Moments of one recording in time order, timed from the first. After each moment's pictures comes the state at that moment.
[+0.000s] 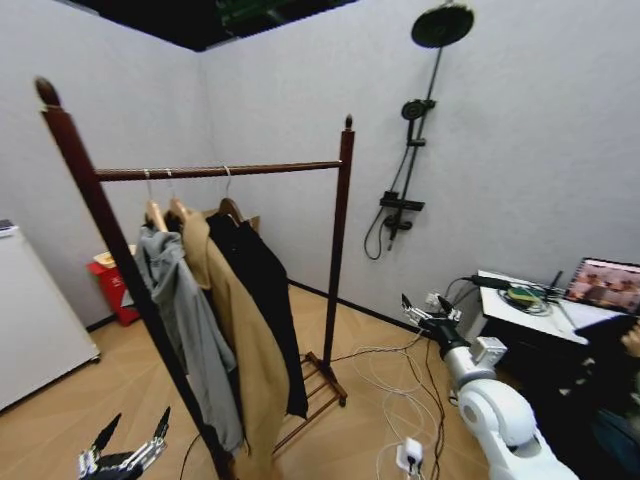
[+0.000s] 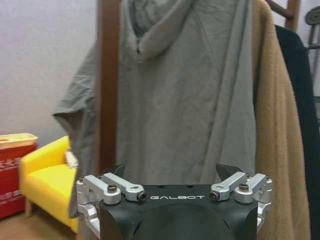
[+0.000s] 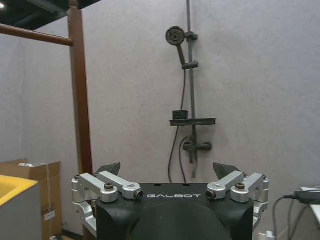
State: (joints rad) left arm 1.94 -1.35 -0.90 -2.27 -0.51 -0.14 0.13; right arm -1.21 1.16 0.73 2.14 0.52 -0.30 0.16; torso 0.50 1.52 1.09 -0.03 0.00
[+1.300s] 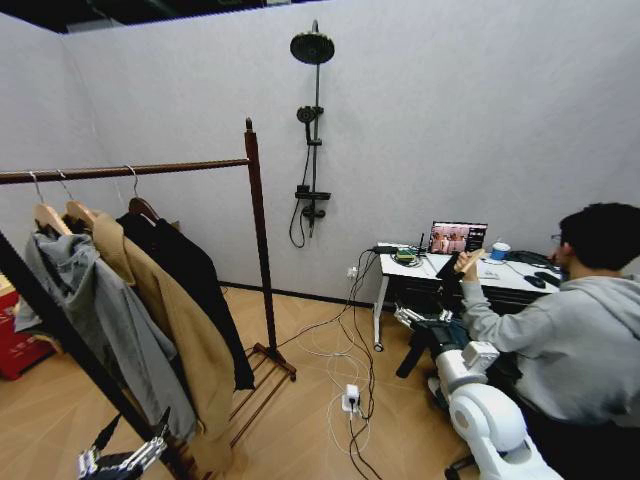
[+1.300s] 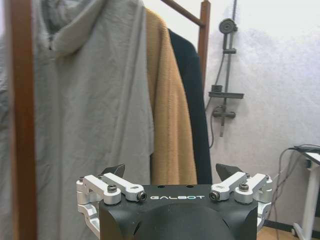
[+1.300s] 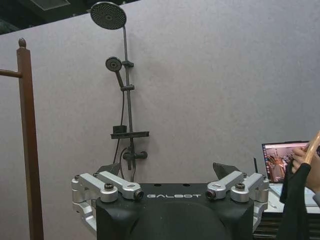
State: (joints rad) left arm 1.94 -1.35 -0.90 -2.27 -0.51 -0.14 0.13; right arm -1.19 1.20 0.68 2.16 0.49 -0.26 0.13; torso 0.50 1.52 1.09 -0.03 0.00
